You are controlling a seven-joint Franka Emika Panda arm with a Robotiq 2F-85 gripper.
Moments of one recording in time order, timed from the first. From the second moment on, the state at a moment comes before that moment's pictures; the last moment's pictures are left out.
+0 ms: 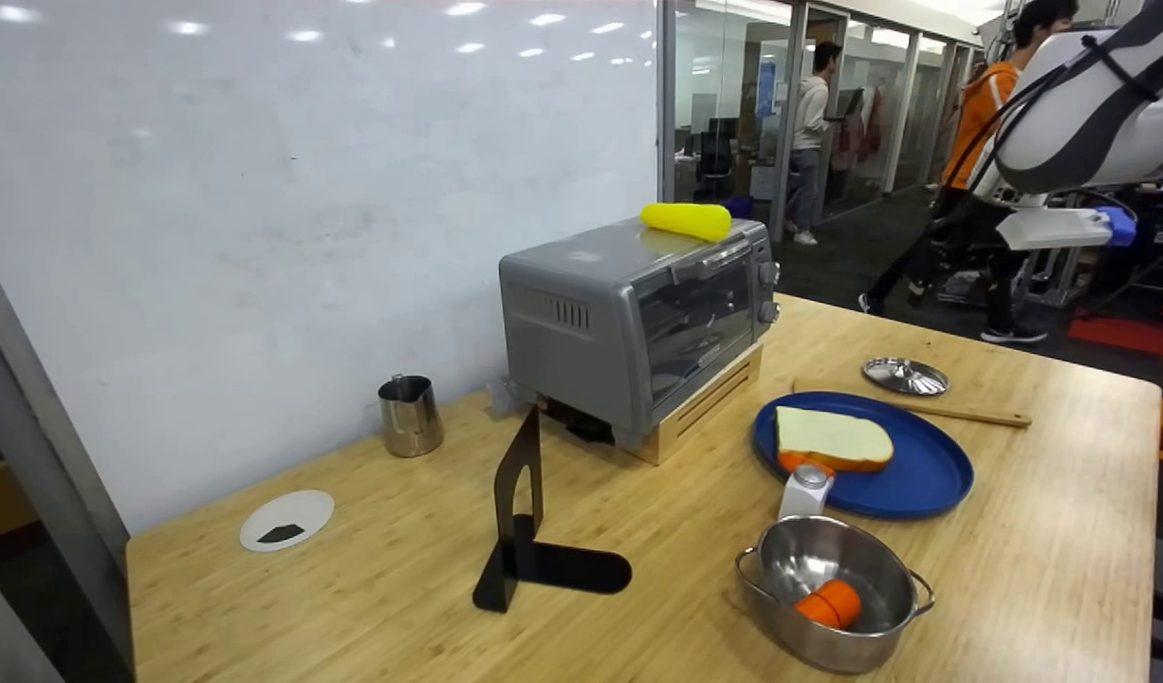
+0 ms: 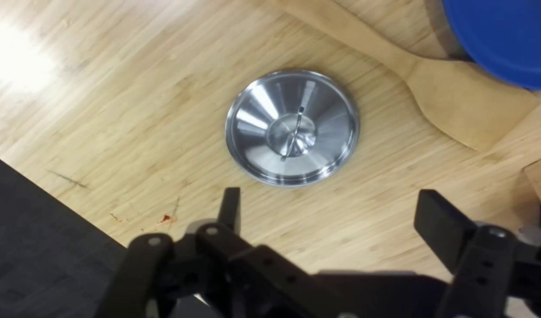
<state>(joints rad) -0.31 -0.06 -0.32 -2.49 -0.04 2.72 0.03</state>
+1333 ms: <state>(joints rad) -0.30 0.01 -0.32 -2.44 0.02 2.72 -0.02</state>
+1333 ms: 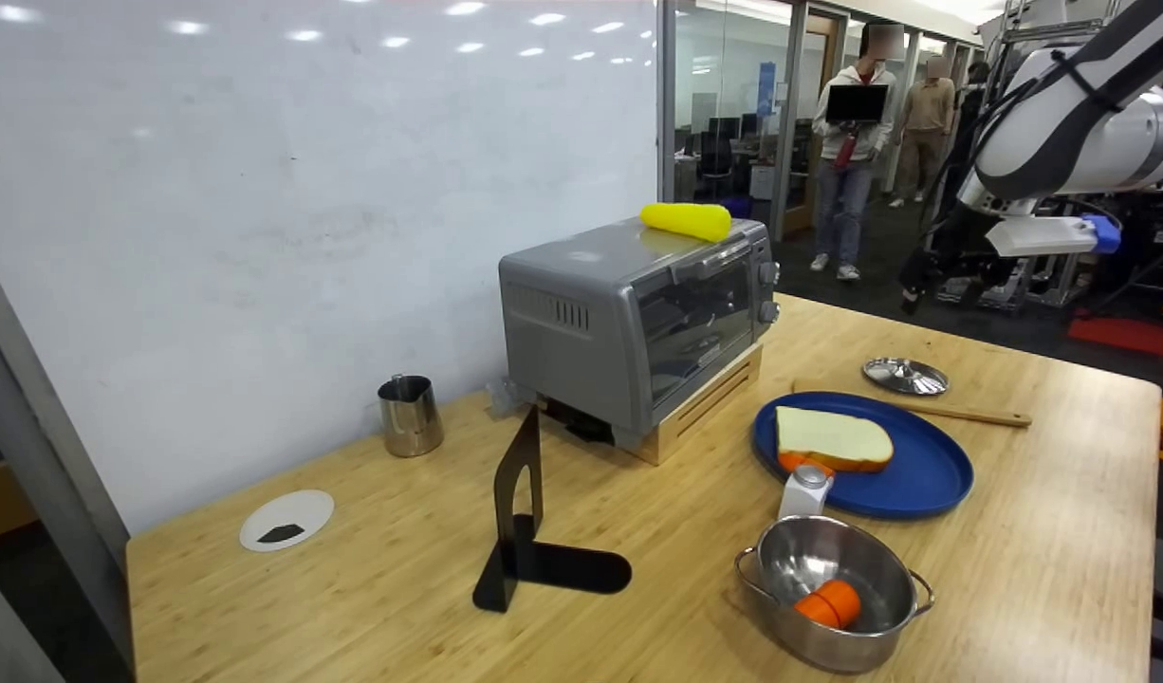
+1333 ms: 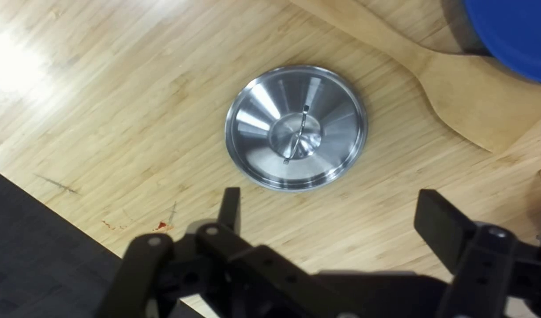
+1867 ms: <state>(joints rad) -0.30 0.02 -0.32 -2.43 0.03 2.71 -0.02</state>
